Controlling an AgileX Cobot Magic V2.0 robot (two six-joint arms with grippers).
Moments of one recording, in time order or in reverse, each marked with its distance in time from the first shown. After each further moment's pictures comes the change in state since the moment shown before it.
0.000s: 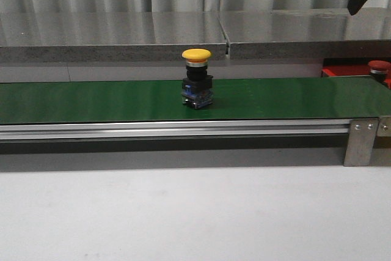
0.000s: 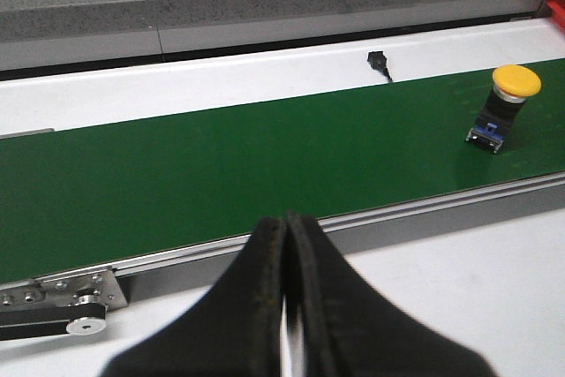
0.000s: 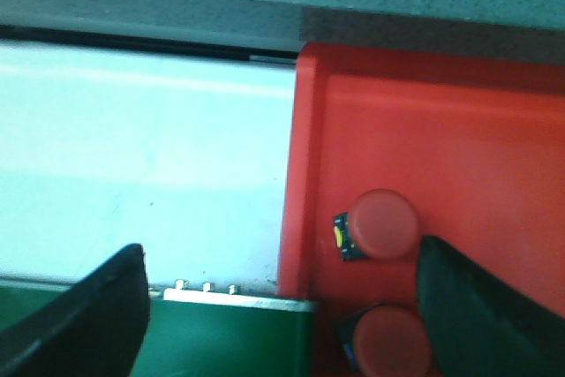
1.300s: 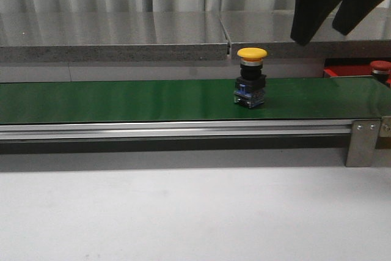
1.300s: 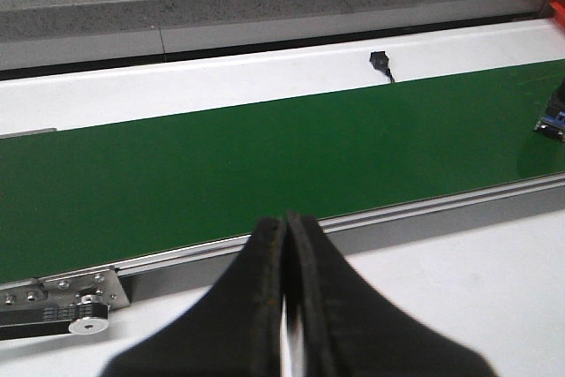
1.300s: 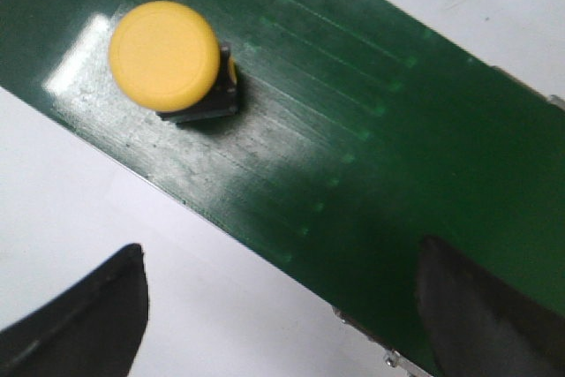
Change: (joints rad) left arm 0.000 0.000 0.000 0.000 0.000 0.000; right arm 0.332 -0.240 0.295 0.002 0.235 -0.156
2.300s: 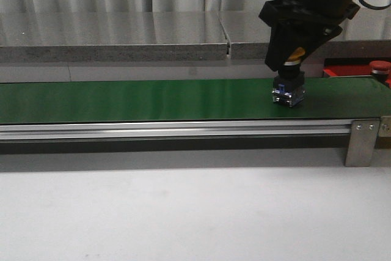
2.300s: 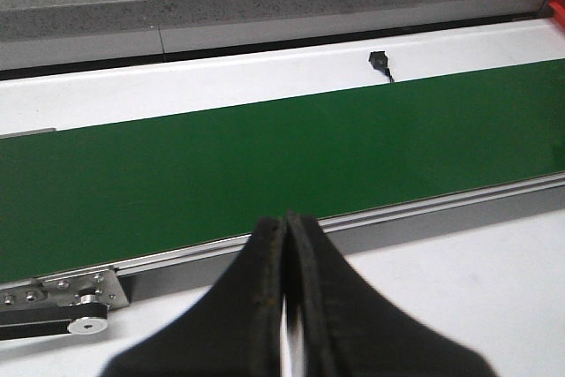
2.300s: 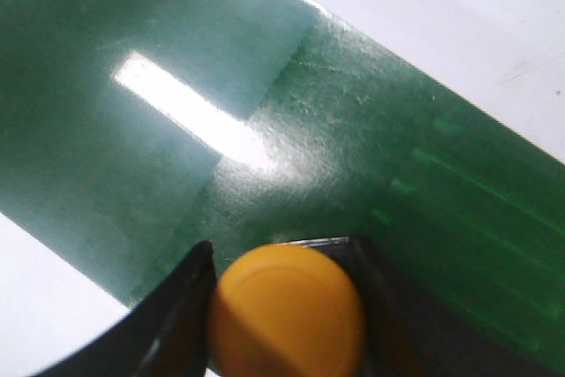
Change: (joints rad) left arm 0.000 0.000 0.000 0.000 0.000 0.000; right arm 0.000 0.138 0.000 0.139 -0.194 -0.094
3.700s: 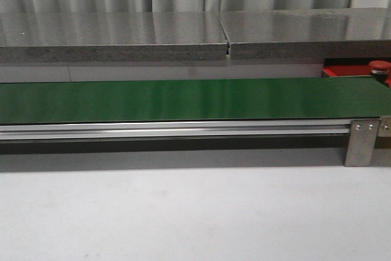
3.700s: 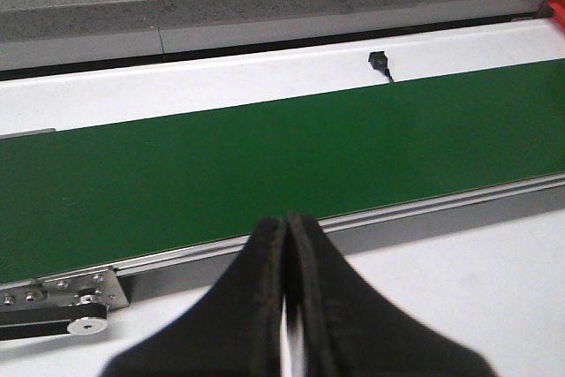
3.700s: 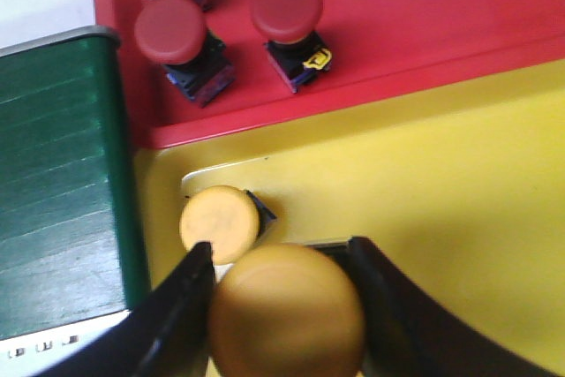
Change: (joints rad) left arm 0.000 0.000 0.000 0.000 0.000 0.000; right arm -0.685 -0.324 0.314 0.000 -0.092 0.174
